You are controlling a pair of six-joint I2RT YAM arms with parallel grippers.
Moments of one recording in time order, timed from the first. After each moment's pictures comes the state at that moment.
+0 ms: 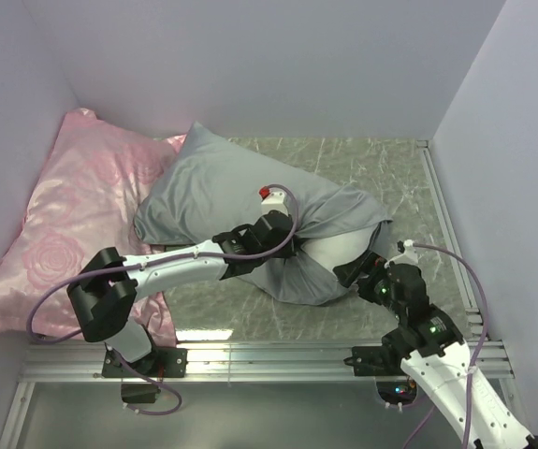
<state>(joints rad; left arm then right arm) -1.01 1.58 1.09 -0.09 -0.33 -0.78 0.45 0.32 0.38 -0.62 0.05 0.89</state>
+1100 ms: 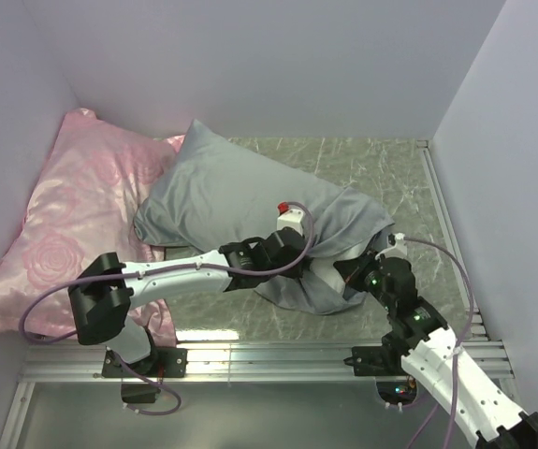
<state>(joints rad) -1.12 1.57 1.11 -0.21 -0.30 -0.72 0.45 0.45 0.23 -0.21 0.03 0.91</state>
